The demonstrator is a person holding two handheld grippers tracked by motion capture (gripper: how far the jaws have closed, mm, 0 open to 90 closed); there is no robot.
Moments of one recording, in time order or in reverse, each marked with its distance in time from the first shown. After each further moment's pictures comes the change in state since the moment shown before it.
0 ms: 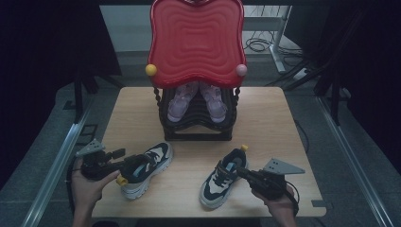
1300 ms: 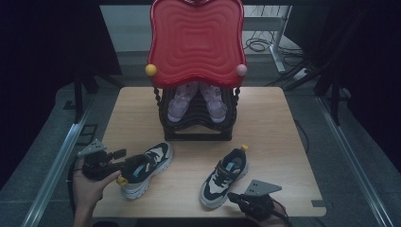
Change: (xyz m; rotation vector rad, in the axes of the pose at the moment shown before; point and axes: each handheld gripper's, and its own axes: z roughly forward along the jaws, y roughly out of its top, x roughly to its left) left arm -0.001 -0.001 0.004 0.015 -0.004 0.004; right arm 0.028 -0.054 0.024 0.243 0.062 -0.126
